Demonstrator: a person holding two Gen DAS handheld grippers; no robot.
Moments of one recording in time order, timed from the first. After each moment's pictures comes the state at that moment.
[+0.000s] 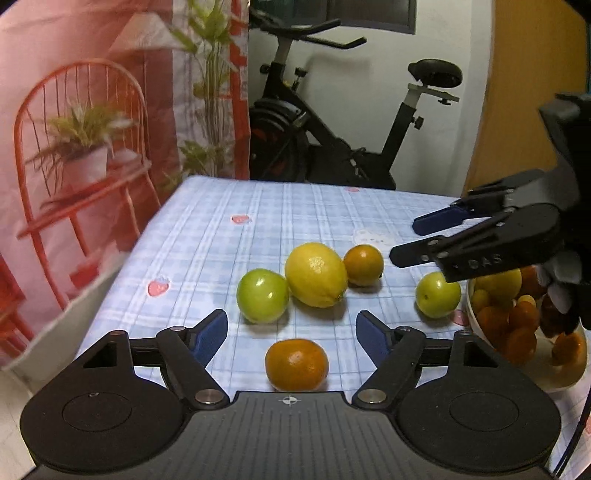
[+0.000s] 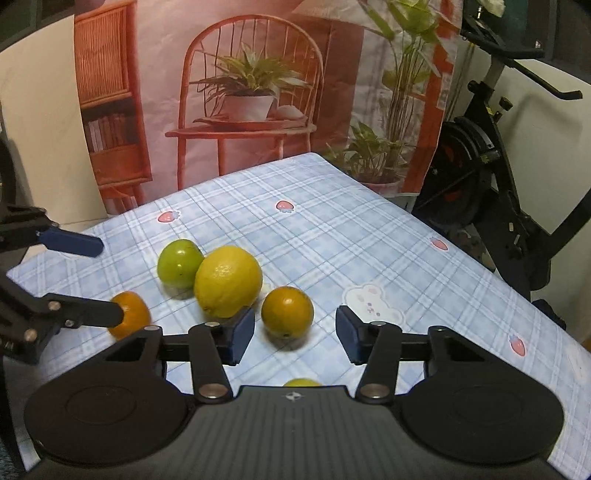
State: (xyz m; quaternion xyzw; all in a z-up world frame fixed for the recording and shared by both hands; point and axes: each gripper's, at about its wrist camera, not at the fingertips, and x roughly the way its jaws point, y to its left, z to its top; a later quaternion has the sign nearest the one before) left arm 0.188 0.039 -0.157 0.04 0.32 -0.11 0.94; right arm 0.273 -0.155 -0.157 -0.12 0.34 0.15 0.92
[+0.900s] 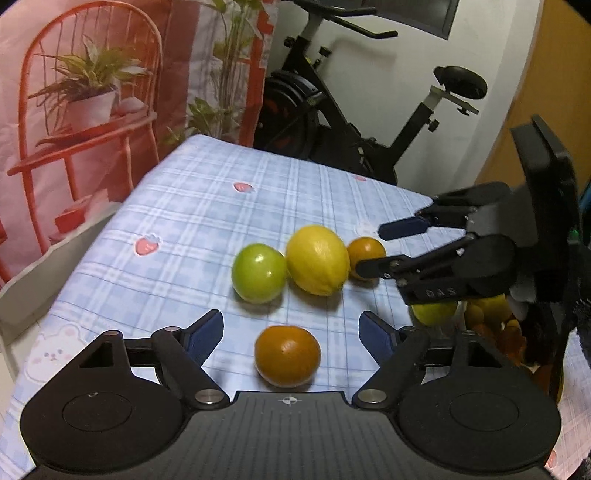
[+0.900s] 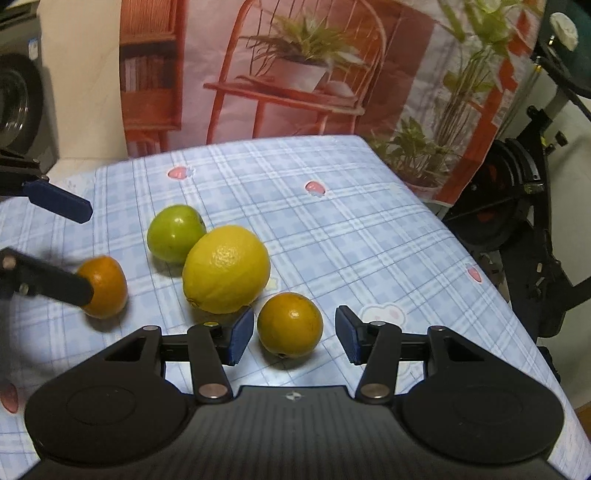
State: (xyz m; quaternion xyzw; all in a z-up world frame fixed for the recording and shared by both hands) left arm 0.206 0.054 -0.170 -0.06 0.37 -0.11 0.92; right arm 0.318 -0.135 -0.188 -0.22 0.36 0.21 0.88
